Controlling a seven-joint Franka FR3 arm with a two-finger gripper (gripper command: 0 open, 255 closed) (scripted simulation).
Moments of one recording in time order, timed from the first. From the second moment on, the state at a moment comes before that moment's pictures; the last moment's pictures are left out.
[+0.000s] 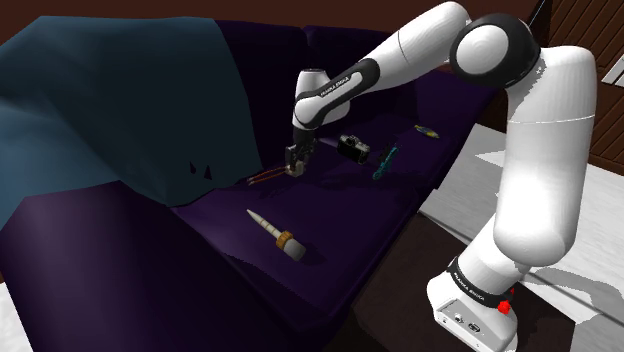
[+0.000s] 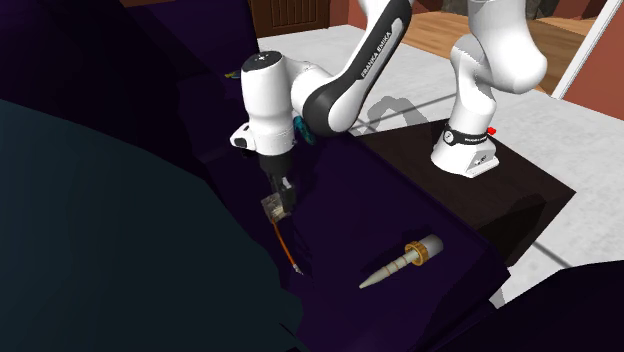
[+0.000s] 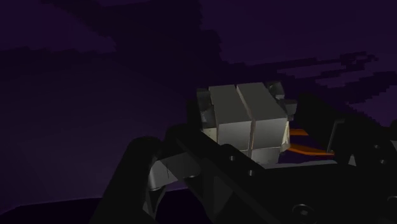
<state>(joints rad) 0.04 0.47 0.08 -1.90 -0.04 2.35 0.00</state>
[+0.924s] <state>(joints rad) 0.04 0.37 0.09 -1.87 -0.03 2.21 0.00</state>
